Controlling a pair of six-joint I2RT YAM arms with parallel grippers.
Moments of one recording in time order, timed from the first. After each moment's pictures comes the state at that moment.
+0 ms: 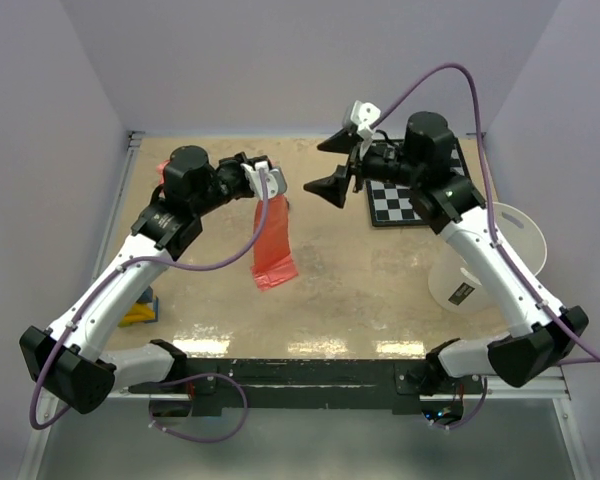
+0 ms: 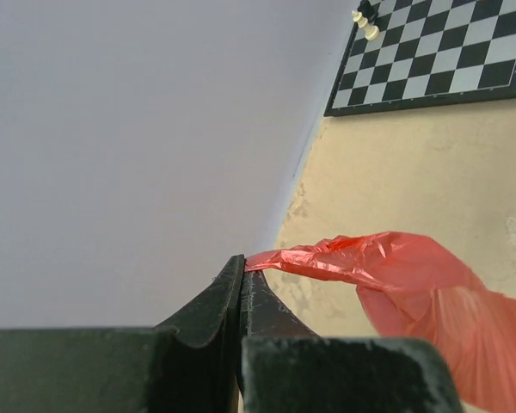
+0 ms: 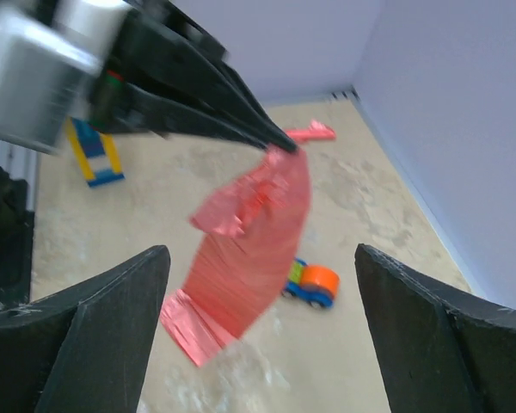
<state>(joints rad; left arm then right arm) -0.49 1.20 1.22 -0.16 0.32 0.94 0.44 1.38 1.54 -0.34 -0.77 -0.26</state>
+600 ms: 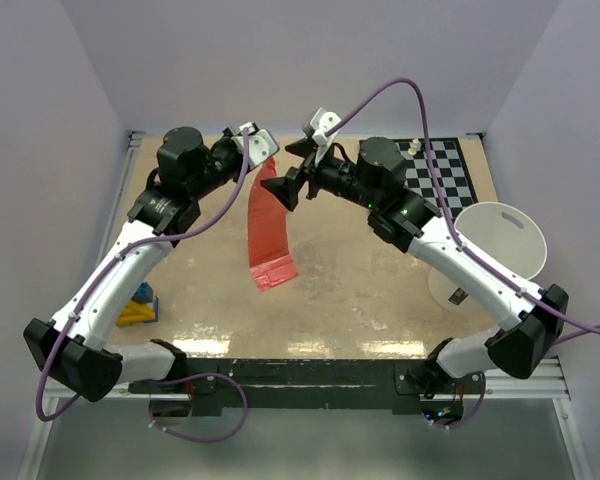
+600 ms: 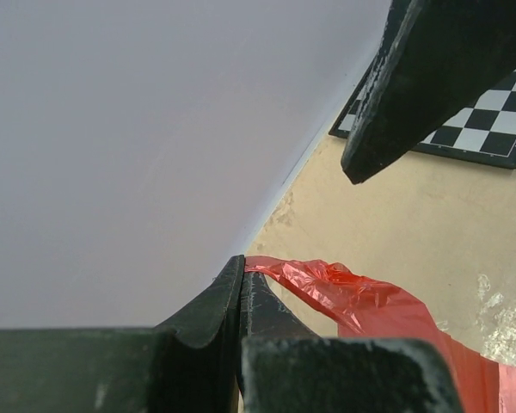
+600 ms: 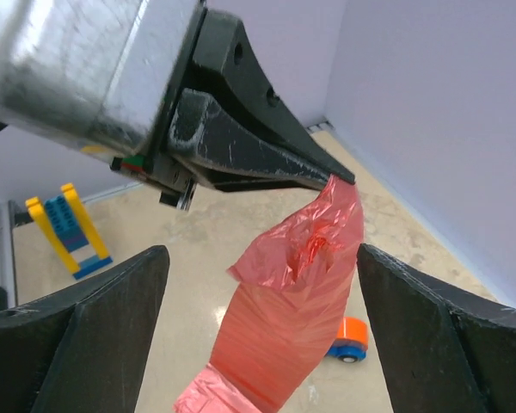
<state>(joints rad) -0.45 1.27 1.35 -0.18 0.27 0.64 0.74 1.41 1.43 0.00 -0.34 -0.03</state>
